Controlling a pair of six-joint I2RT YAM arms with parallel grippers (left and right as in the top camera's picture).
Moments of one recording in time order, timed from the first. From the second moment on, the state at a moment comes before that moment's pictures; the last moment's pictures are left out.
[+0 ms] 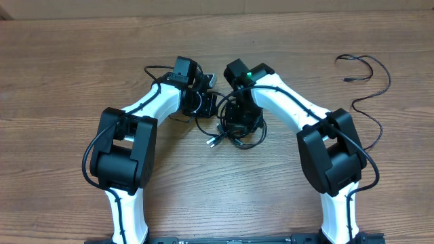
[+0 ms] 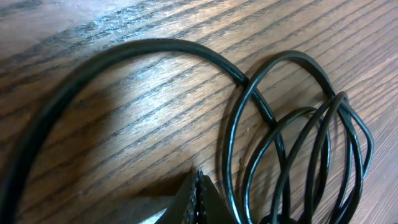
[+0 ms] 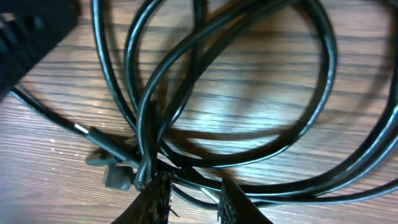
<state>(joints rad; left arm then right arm) -0.29 2.12 1.36 -0.50 0.51 -0.13 0.53 2.15 1.64 -1.10 -0.25 0.54</state>
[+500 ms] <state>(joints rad) -0.29 2.12 1.36 -0.50 0.51 -0.13 0.55 2.15 1.64 -0.96 -0.25 0.59</state>
